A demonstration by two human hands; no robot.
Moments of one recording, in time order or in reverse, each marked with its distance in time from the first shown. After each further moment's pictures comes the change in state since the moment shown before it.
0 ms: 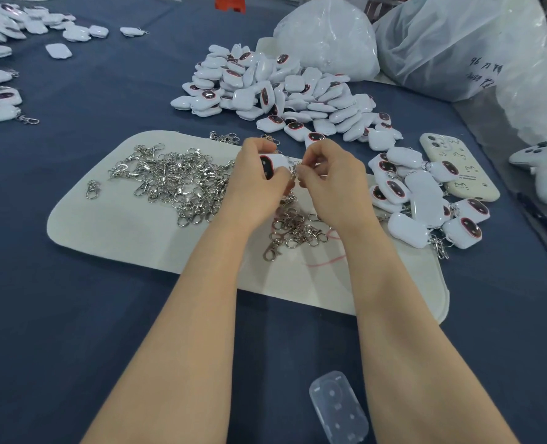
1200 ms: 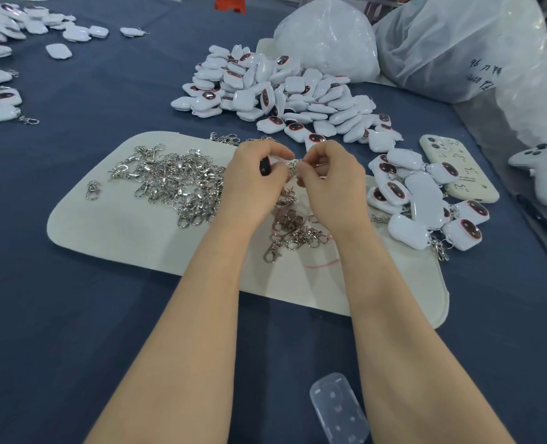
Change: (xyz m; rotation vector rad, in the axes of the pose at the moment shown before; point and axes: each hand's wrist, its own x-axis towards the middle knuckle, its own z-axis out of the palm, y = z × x) left_hand -0.001 0.008 -0.003 0.123 0.044 0.104; right_hand -0.001 -0.004 0.006 0.054 0.079 0.082
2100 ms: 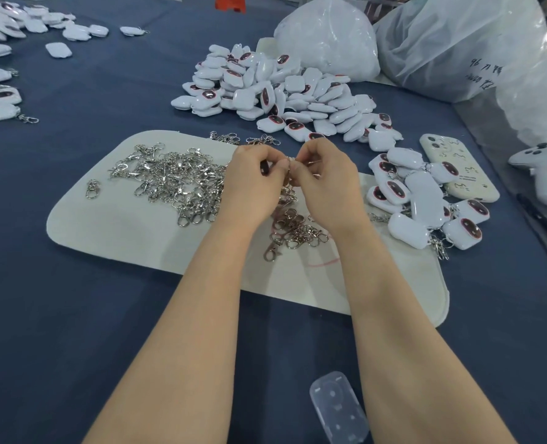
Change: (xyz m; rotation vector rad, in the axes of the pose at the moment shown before) left_hand 0.004 -0.006 0.002 0.204 0.005 -0.018; right_hand -0.002 -0.004 0.001 0.046 -0.076 -0.033
